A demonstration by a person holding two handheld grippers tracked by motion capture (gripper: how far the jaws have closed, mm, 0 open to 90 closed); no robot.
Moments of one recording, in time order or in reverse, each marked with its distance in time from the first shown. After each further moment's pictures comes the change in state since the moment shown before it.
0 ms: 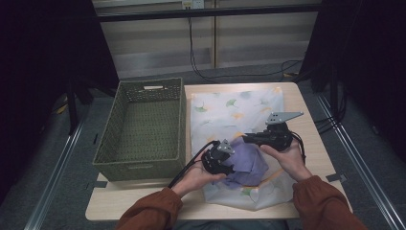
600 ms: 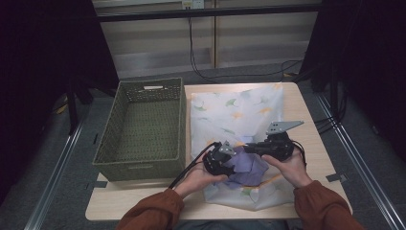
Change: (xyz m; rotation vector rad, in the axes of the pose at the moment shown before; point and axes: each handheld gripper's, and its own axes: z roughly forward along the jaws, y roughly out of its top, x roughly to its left) left arm 0.000 -0.003 0.006 -0.019 0.003 -0.006; right arm 0.016 -0.018 -0.003 0.046 0.024 0.007
